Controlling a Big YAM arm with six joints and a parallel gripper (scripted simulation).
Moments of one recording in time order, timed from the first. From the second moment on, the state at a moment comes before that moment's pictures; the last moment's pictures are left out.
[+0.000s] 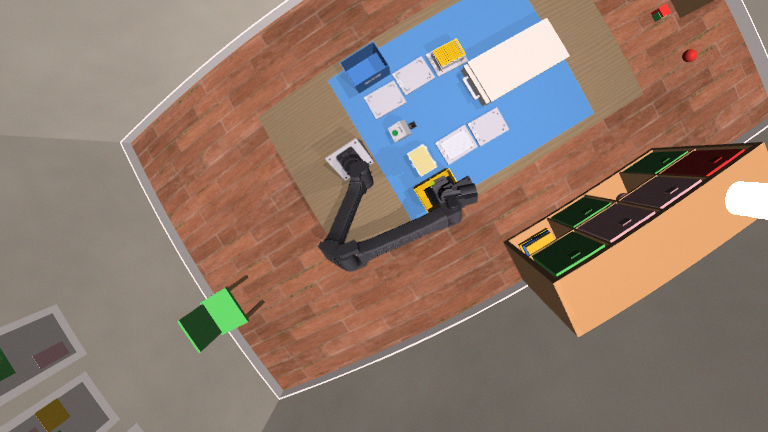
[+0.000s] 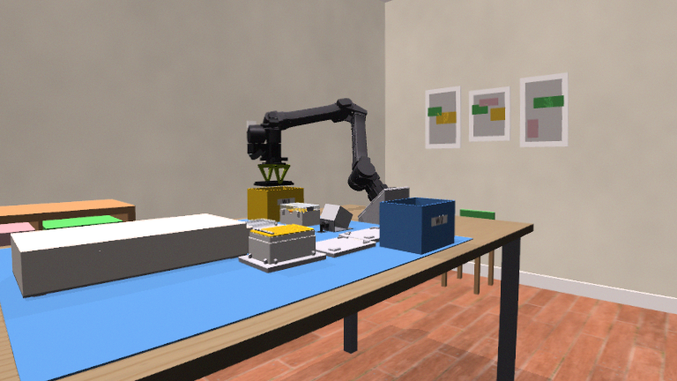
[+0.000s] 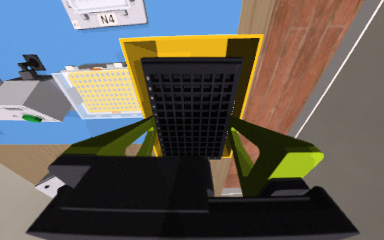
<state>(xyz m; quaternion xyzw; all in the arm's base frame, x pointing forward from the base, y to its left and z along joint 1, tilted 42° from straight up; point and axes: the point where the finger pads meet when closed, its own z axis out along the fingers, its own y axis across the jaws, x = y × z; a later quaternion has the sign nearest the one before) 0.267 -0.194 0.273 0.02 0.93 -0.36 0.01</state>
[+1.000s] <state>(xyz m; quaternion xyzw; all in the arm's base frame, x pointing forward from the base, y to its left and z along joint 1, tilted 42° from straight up) 0.258 -0.196 0.275 0.02 0.93 -0.36 0.01</state>
